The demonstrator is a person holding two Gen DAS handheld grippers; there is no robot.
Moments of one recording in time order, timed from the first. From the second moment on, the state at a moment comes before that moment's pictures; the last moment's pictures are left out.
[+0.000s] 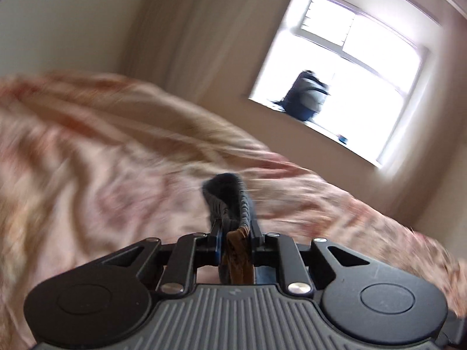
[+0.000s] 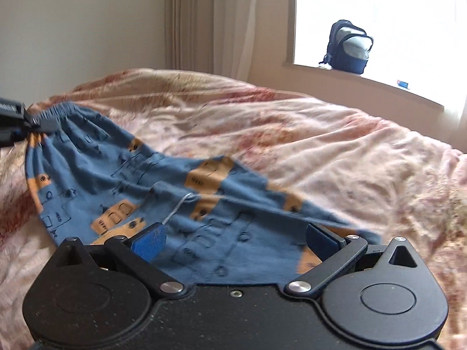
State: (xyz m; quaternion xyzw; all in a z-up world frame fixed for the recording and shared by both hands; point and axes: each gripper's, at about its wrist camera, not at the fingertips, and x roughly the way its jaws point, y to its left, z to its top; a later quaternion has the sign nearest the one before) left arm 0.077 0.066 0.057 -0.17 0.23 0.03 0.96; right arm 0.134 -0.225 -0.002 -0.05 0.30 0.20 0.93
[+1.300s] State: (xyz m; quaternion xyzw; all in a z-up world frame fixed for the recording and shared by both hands) left arm 0.059 -0.183 -0.023 0.27 0.32 -0.21 0.88; right arm 0.176 -0.331 -0.010 0.13 0.37 0.29 0.87
